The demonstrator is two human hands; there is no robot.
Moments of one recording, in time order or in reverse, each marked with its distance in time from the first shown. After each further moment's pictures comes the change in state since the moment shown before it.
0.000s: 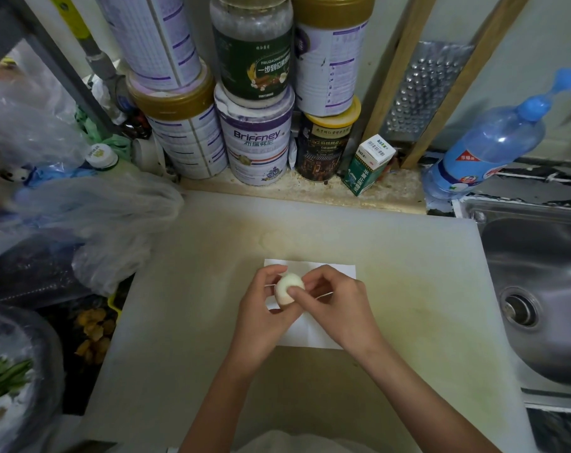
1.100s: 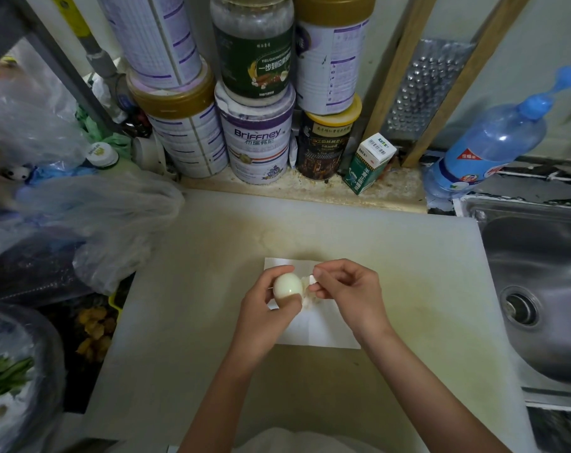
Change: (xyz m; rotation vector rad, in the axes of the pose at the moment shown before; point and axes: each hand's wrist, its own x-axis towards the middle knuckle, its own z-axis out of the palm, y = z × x) left_hand -0.002 0.006 0.000 -0.039 -0.027 -0.093; right_hand 0.014 0.013 -0.008 0.552 0.055 0.229
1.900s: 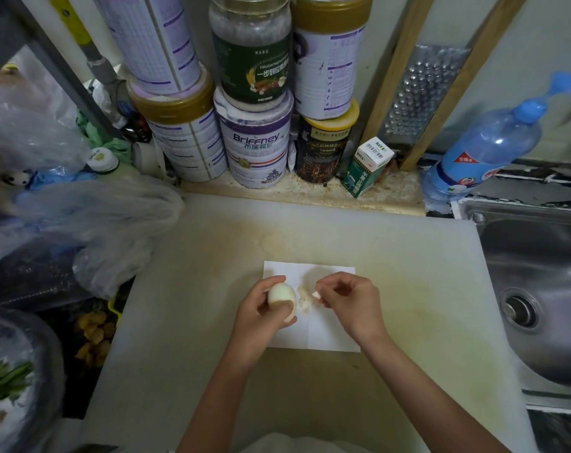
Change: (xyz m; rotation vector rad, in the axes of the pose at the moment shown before) left_hand 0.005 -0.017 -0.006 -0.207 -0.005 -0.135; right_hand 0.008 0.022 -0.009 -0.406 0.058 -0.088
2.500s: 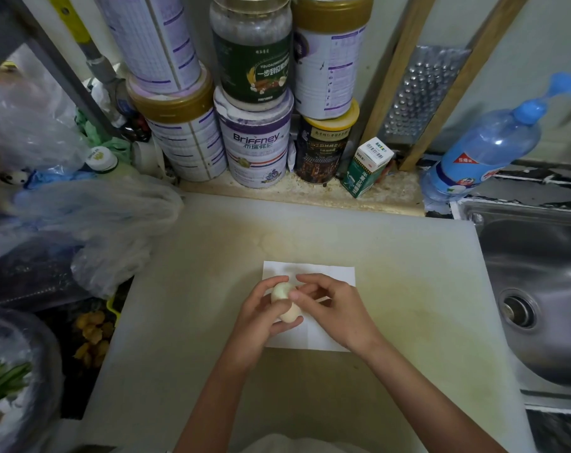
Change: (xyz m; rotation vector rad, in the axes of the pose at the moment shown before) left_hand 0.000 0.001 -0.003 -0.169 -0.157 -0.039; right_hand -0.013 -0.014 0.008 0.004 -0.283 -0.074
